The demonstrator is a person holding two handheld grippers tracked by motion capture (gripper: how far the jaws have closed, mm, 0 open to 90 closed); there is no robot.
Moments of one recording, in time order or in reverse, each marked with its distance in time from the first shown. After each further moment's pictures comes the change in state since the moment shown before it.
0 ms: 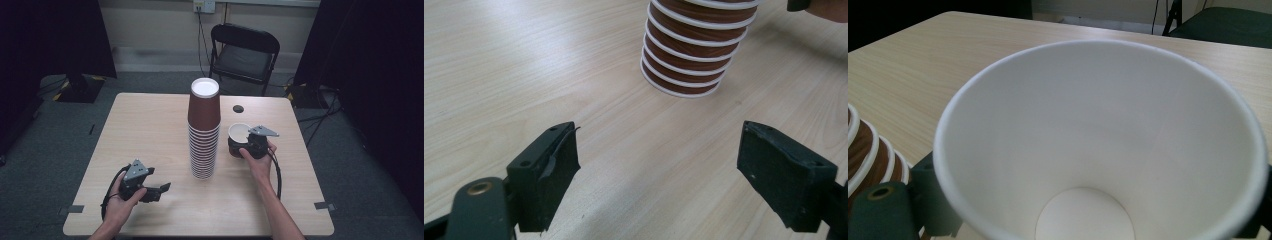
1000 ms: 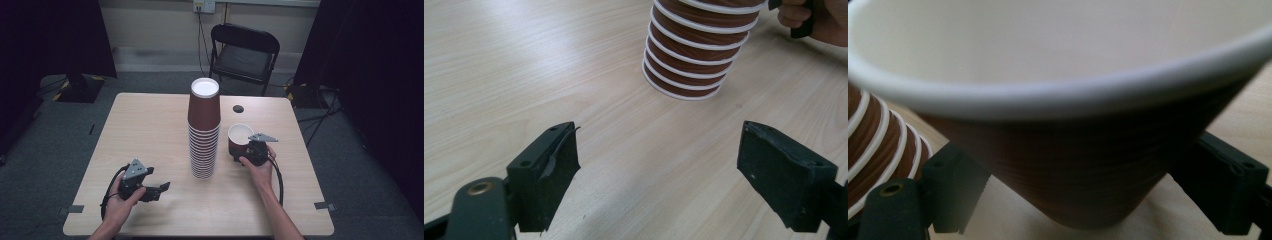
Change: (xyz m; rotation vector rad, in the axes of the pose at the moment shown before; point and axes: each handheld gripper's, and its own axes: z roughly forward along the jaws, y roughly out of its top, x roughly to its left) left arm 0.002 0.000 -0.001 -0.009 0.004 -0.028; right arm -0.004 -0.027 0.002 0.102 0.007 0.044
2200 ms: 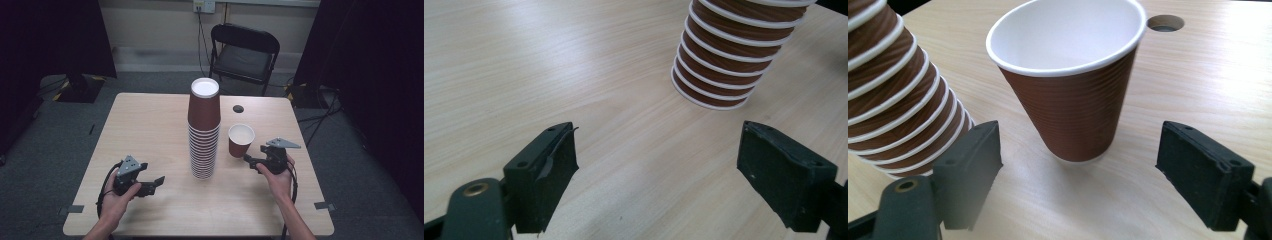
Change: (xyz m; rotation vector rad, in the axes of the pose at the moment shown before) left arm 0.016 0.000 -0.004 -0.029 0.057 -0.029; right arm -0.002 0.006 -0.080 -0.007 0.011 0.008
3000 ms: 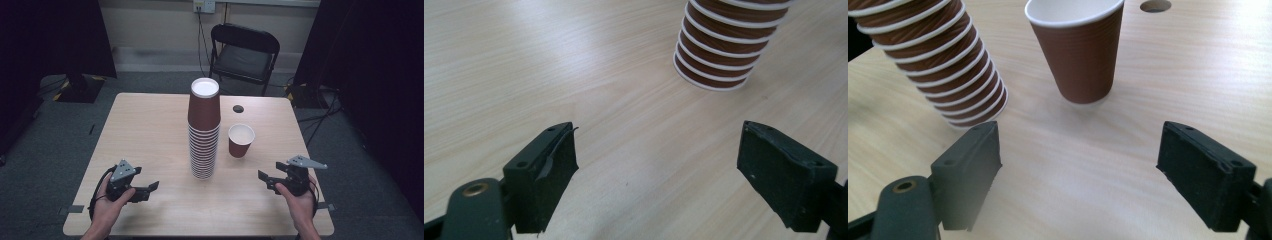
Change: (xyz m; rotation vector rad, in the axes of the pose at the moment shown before) left arm -0.003 -0.008 -0.025 0.028 0.027 0.022; right arm 0.008 -0.027 -0.079 0.011 0.020 0.033
